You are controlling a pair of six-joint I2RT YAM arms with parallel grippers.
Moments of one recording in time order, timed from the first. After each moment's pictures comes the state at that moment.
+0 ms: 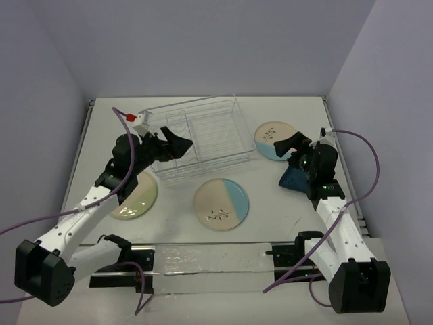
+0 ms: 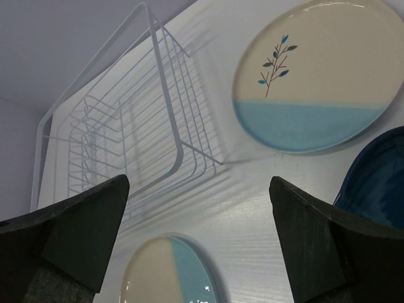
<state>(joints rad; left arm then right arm) -0.47 1.04 0.77 0.10 0.19 -0.67 -0.01 0.87 0.55 0.04 -0.17 0.65</state>
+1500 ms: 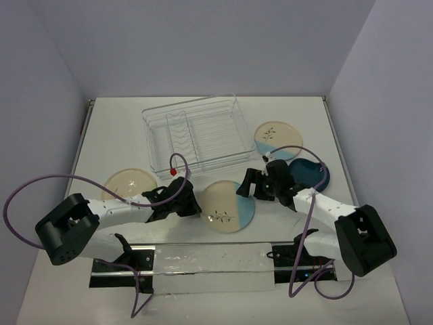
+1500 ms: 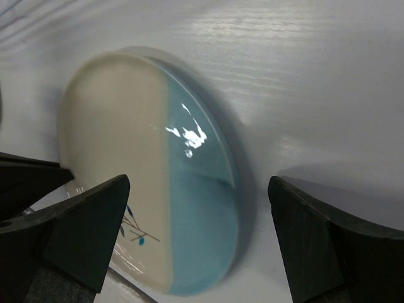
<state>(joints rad) -0.93 1.36 0.51 -0.04 -0.07 -0.96 0.42 1.20 0.42 -0.01 -0.25 0.60</state>
